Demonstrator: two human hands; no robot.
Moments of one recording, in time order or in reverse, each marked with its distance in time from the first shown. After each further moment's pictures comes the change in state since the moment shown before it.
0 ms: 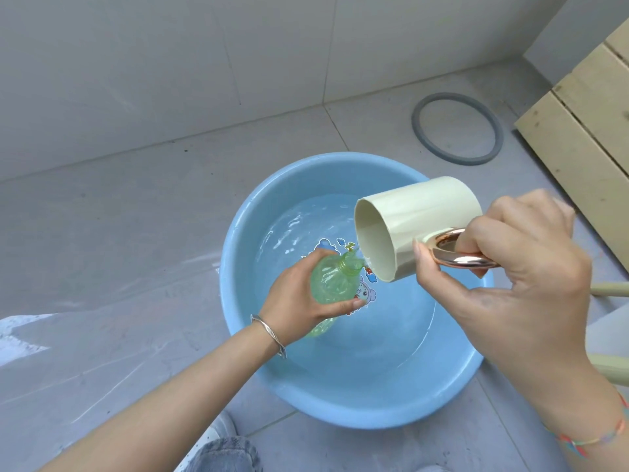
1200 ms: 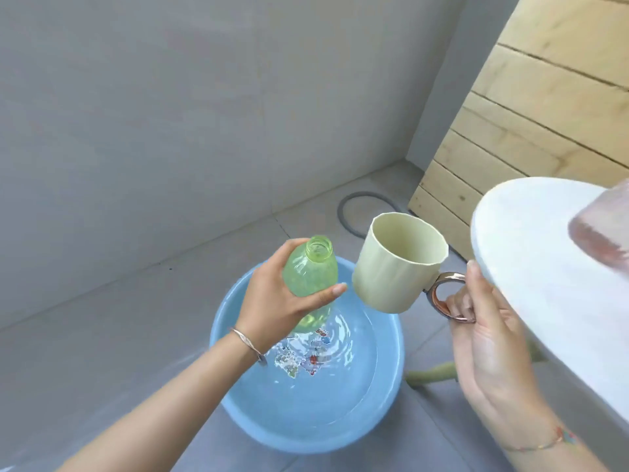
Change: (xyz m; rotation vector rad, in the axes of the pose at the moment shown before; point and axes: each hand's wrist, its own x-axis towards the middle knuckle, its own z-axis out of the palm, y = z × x) left_hand -0.022 0.184 -0.086 -0.144 0.166 0.398; right_hand 0.017 -0.024 -0.121 1.062 0.594 1.051
